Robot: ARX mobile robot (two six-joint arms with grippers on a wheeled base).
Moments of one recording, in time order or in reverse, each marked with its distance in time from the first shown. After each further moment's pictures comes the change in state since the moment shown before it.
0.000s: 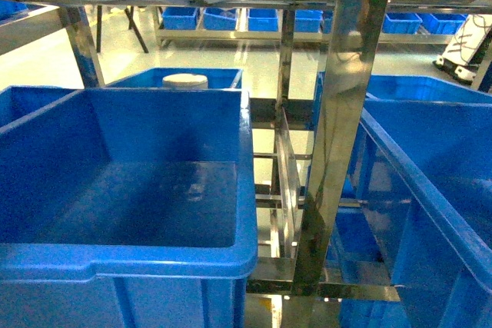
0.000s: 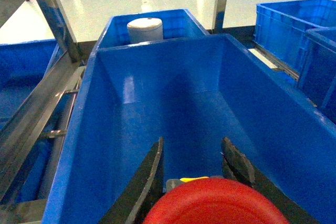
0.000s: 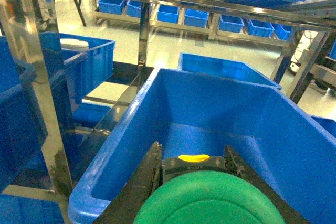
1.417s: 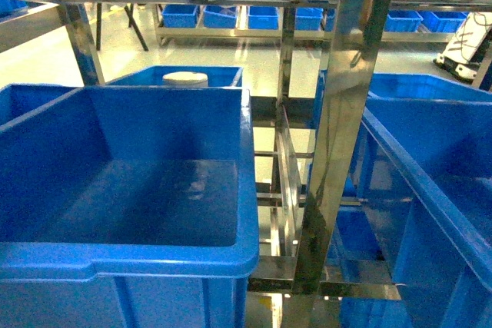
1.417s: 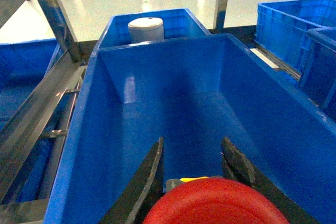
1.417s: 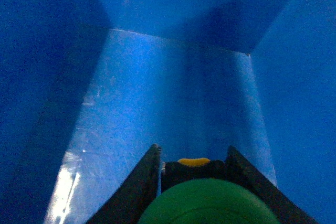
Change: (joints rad) left arm 0.000 0.000 0.000 0.000 0.000 0.000; right arm -0.217 1.400 0.917 -0.094 -0.034 -0.148
